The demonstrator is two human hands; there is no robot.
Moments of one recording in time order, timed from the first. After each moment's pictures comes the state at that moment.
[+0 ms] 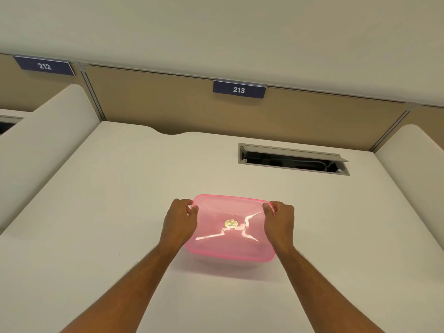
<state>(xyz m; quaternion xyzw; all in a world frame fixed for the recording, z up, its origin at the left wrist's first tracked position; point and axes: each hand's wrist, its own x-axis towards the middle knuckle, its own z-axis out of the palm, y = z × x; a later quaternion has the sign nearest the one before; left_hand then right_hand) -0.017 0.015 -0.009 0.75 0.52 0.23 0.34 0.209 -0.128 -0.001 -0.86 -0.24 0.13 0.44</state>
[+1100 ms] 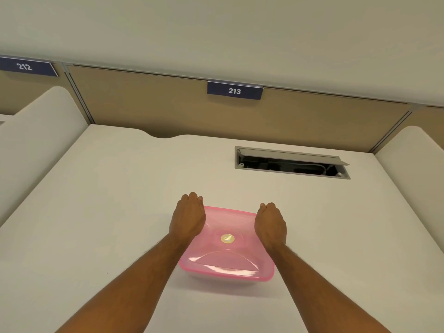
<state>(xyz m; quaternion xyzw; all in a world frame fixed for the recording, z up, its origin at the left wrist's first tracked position) 0.046 0.047 -0.014 0.82 0.49 0.19 0.22 0.222 -0.086 -0.006 -0.94 -0.29 0.07 0.18</state>
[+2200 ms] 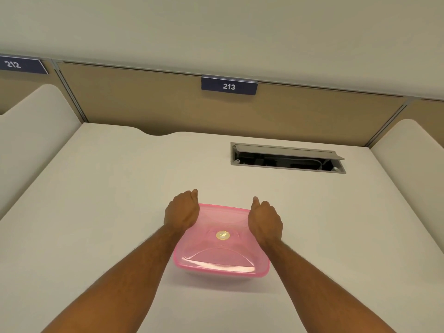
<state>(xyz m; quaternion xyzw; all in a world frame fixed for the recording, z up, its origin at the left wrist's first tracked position) 0.052 0.063 -0.011 0.80 0.54 0.10 0.25 0.219 -0.085 -0.010 -0.94 -0.29 0.08 0.16</state>
